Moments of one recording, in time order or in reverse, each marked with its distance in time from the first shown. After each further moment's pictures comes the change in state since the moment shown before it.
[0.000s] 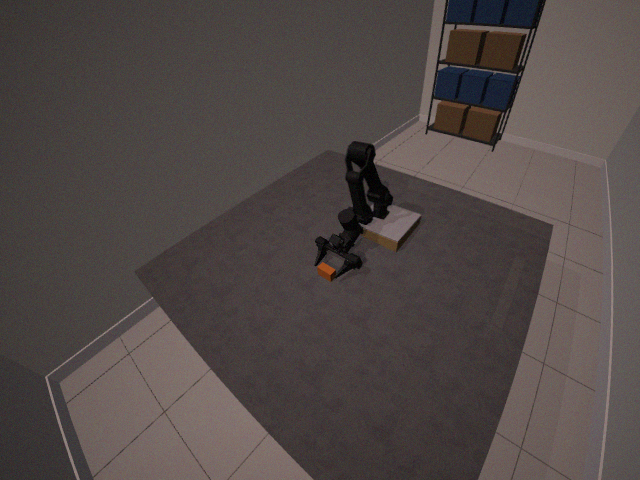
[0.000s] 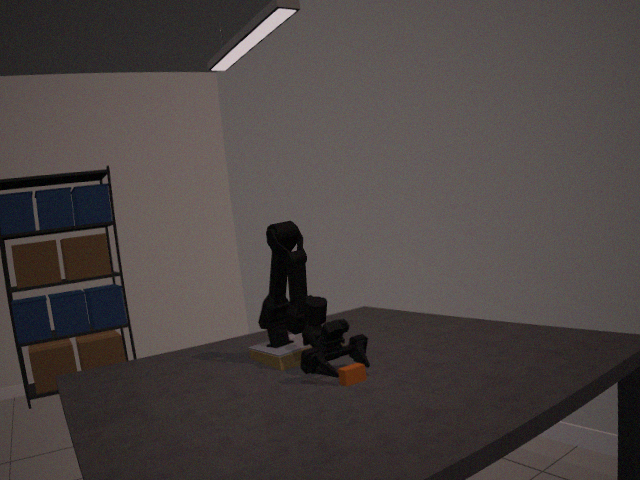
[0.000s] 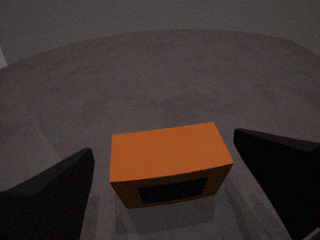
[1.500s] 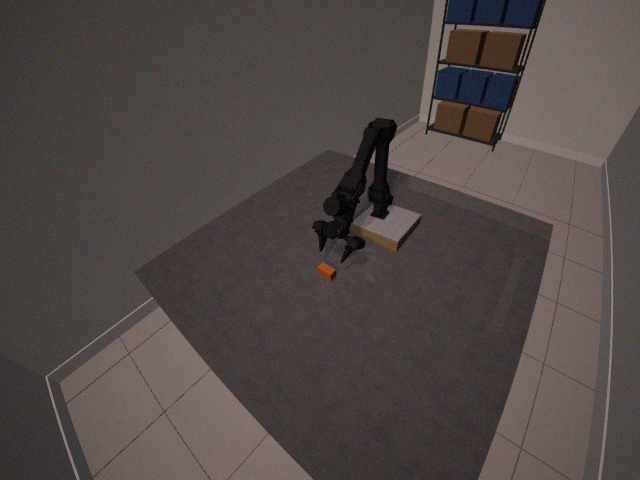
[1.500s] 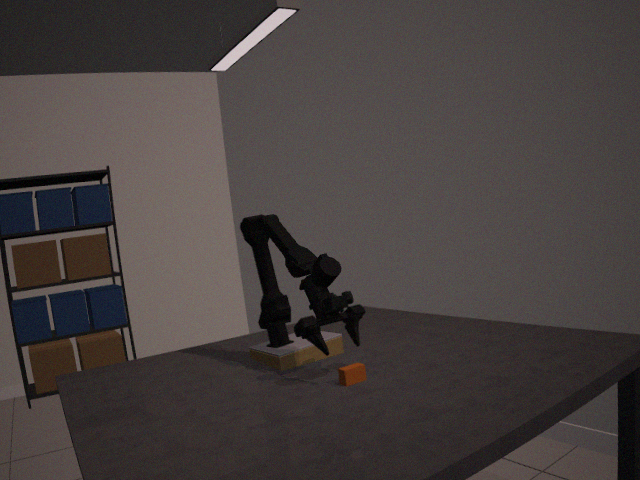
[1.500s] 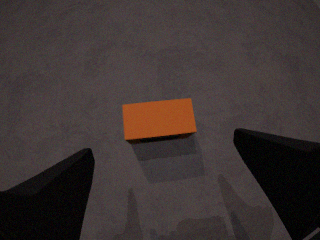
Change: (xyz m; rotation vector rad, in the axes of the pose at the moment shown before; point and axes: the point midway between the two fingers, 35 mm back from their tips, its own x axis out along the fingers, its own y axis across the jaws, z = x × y) arm -0.044 0.001 0.052 -0.012 0.600 0.008
